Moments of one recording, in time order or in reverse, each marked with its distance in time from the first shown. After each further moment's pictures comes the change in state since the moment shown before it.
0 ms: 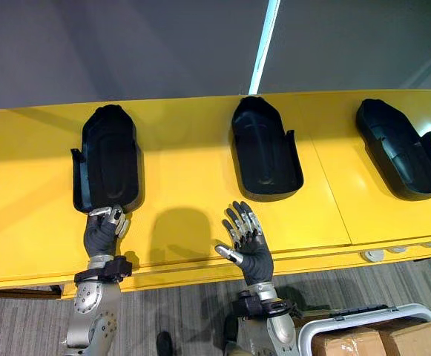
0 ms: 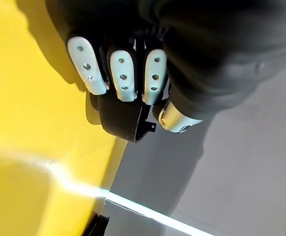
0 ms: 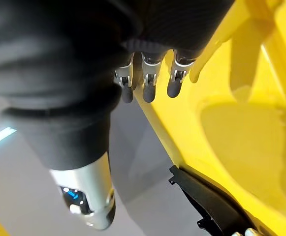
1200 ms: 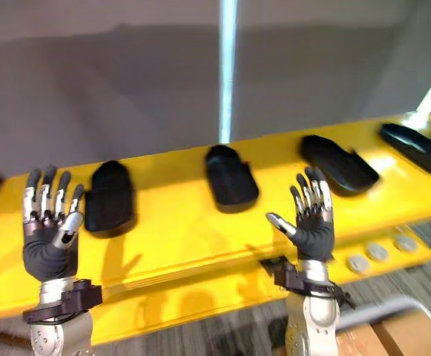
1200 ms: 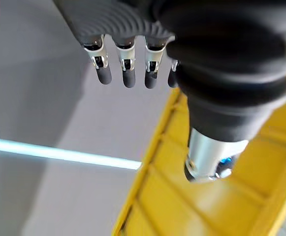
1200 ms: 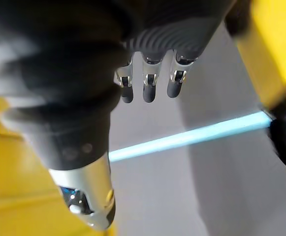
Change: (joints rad) left arm 0.294 -0.049 0.059 -0.482 0.038 -0.094 -0.028; right arm -0.196 -0.082 -0.293 -0.066 -0.184 -0.066 -0.100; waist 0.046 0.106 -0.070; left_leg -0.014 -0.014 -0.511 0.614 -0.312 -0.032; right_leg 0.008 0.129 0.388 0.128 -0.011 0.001
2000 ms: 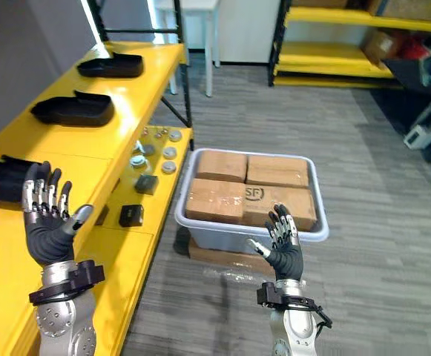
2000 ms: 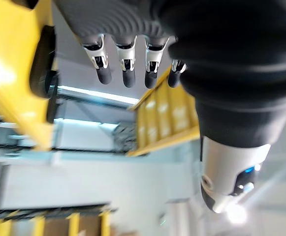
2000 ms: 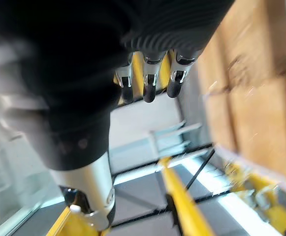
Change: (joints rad) left arm -0.143 -0.037 0.002 0.143 0.256 0.039 0.071; right arm 0.157 0.101 0.031 0.237 -0.019 0.045 0.026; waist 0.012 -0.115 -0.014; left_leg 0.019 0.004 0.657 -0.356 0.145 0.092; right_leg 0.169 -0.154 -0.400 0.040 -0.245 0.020
